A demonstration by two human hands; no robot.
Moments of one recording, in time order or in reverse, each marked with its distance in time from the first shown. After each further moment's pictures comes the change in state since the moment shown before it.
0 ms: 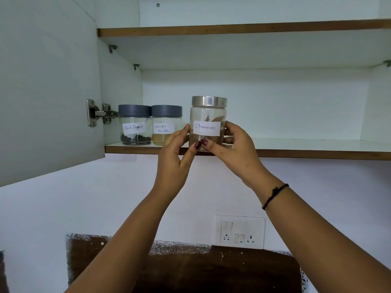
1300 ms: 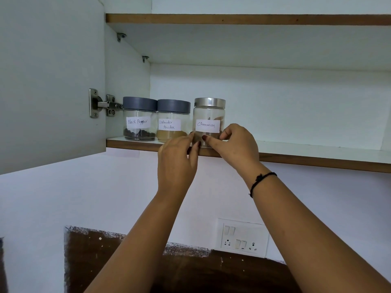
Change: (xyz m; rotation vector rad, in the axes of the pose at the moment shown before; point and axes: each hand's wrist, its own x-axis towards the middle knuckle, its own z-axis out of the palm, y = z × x) left_hand 0.011 -0.033 0.017 0.514 0.215 0.158; right_hand 0.043 0.022 0.024 -0.494 0.084 0.158
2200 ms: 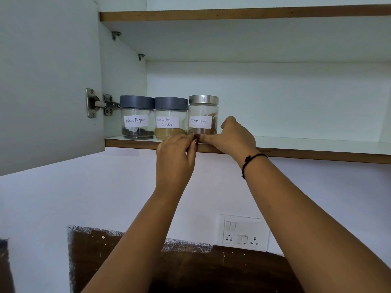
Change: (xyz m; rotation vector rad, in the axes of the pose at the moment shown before) left_hand -0.001 -0.010 0.003 0.014 -0.040 0.061; right_hand 0.014 -0.008 -0.003 -0.208 -0.153 0.059
